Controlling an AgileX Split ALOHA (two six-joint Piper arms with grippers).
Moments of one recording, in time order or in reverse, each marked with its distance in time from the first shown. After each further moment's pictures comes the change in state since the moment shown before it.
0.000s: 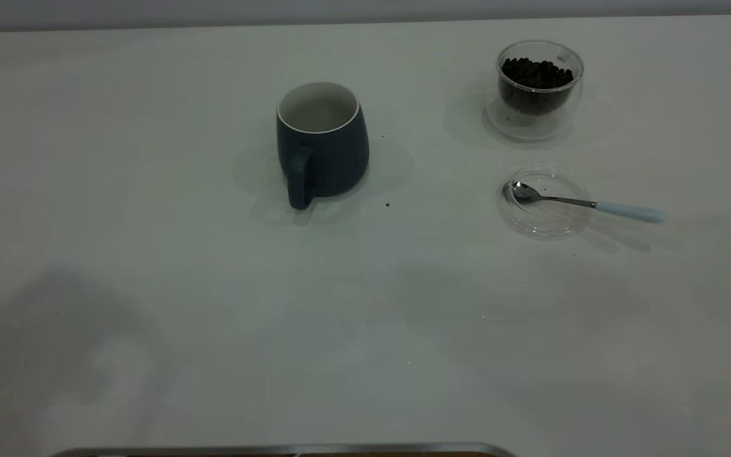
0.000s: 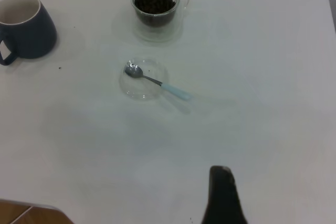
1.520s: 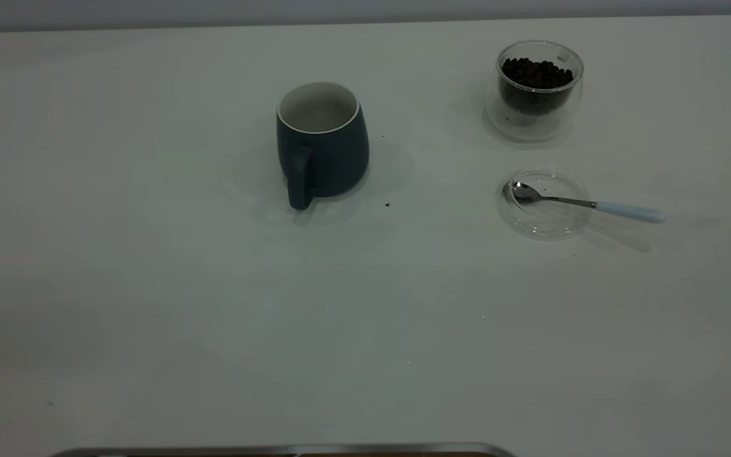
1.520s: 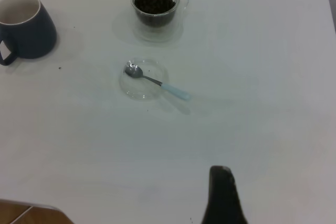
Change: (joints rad) left arm 0.050 -0.994 0.747 -0.329 0.072 -0.016; right arm 0.000 0.000 0.000 0.000 0.000 0.000
